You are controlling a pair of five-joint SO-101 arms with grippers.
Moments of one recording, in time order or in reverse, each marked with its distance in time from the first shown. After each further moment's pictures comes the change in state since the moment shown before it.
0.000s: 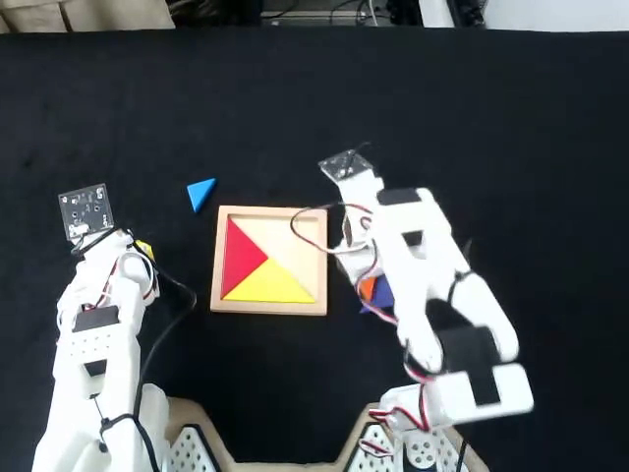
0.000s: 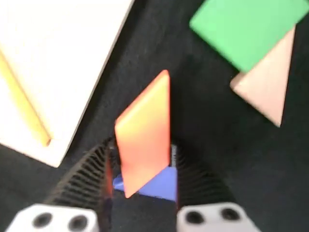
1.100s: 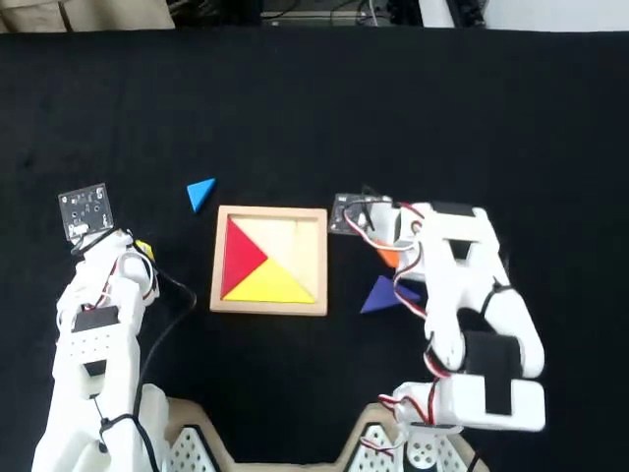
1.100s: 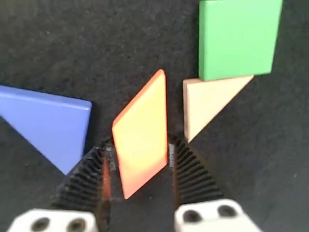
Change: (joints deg) left arm 0.0 0.0 0.0 0.0 0.0; right arm 14.6 -4.7 7.7 -13.8 63.5
